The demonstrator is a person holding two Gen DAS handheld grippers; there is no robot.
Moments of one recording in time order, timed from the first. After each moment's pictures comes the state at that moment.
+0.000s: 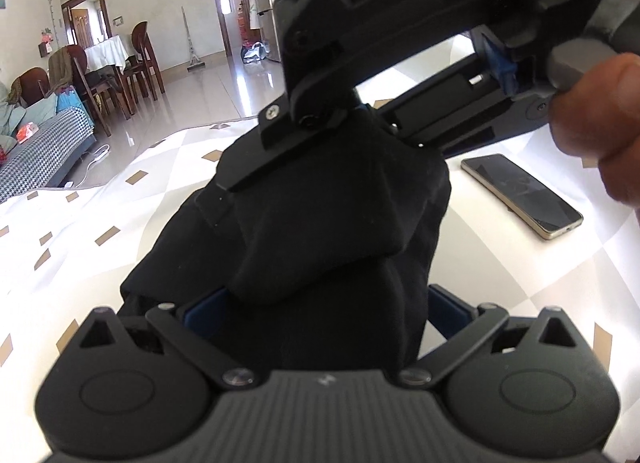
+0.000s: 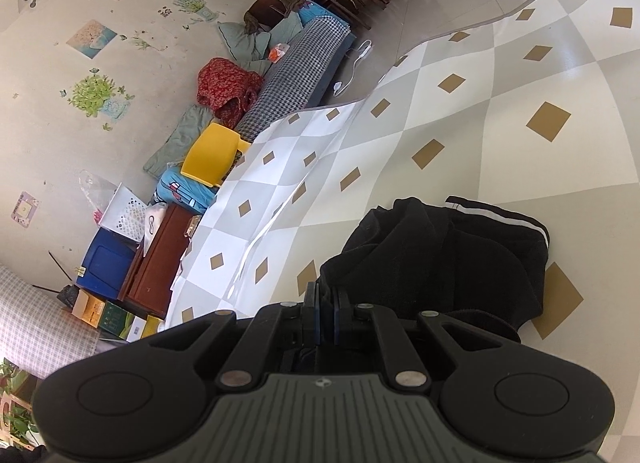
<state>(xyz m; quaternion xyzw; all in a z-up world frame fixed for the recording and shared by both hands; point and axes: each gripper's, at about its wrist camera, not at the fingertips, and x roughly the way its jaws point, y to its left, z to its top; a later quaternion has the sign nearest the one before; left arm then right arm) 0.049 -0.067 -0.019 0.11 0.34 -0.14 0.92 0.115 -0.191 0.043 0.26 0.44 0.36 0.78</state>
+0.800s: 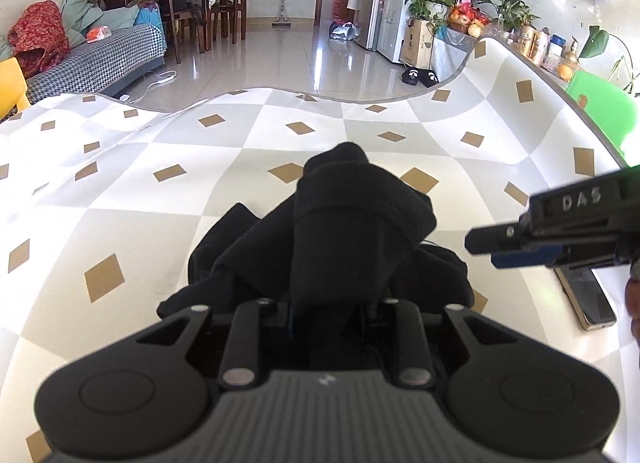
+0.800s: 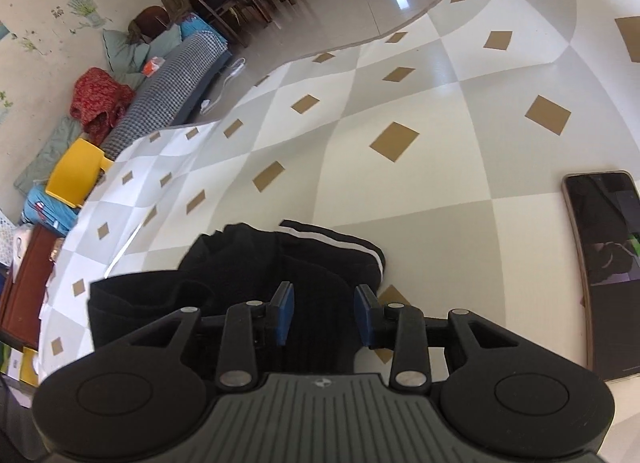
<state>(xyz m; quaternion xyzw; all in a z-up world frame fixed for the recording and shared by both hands) 0.055 -0.001 0.005 -0.03 0.37 -0.04 0.93 0.135 -0.215 0.014 0.17 0.47 0.16 0.85</state>
